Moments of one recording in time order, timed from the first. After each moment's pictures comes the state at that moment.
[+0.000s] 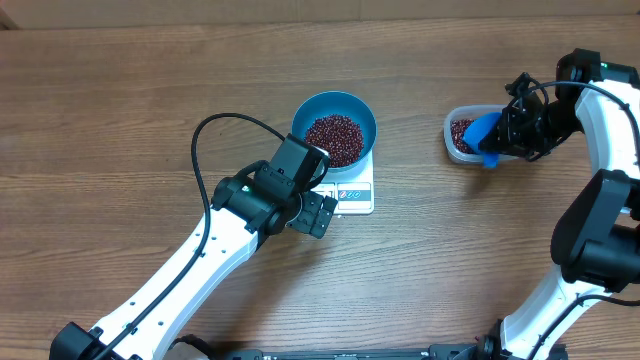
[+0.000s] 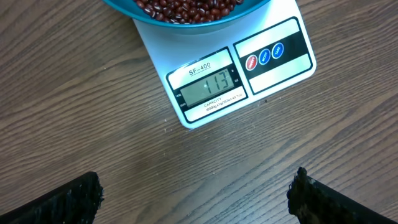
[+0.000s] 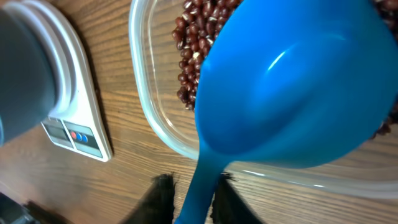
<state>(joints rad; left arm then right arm) -0.59 1.42 1.10 -0.84 -0.06 -0.15 -0.27 2.03 1.70 -1.29 -0.49 -0.22</state>
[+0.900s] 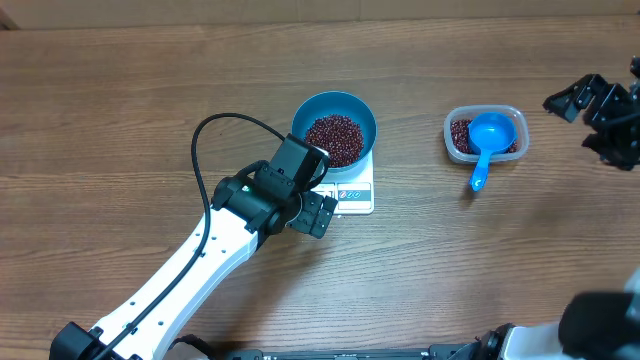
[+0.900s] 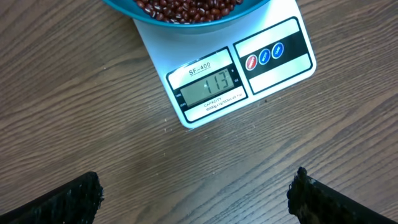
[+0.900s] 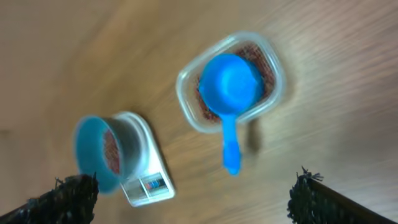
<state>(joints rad) -0.59 1.42 1.10 -0.84 -0.06 -0.15 -0.48 1.61 1.76 -1.35 -0.51 0.16</state>
